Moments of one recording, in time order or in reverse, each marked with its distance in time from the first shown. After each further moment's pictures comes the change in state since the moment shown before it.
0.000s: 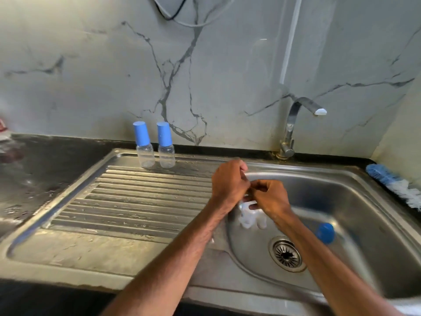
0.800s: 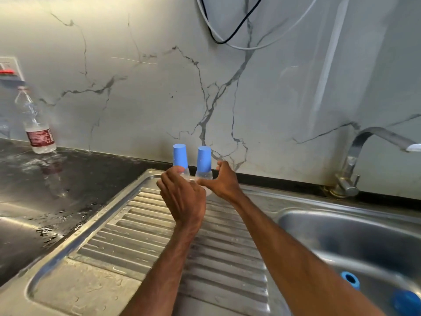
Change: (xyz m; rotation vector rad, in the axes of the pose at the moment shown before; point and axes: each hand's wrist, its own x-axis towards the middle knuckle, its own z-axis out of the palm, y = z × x) left_hand 0.031 -0.148 -0.107 0.174 0.772 -0.320; right_hand 0.130 -0.082 0.222 -0.243 -0.242 -0.252
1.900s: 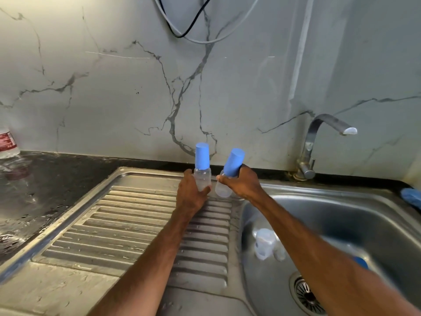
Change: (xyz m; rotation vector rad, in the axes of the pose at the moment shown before) left_hand -0.038 0.017 0.070 -0.045 -0.730 -0.030; right_hand -0.055 0.055 -0.114 0.006 0.159 0.136
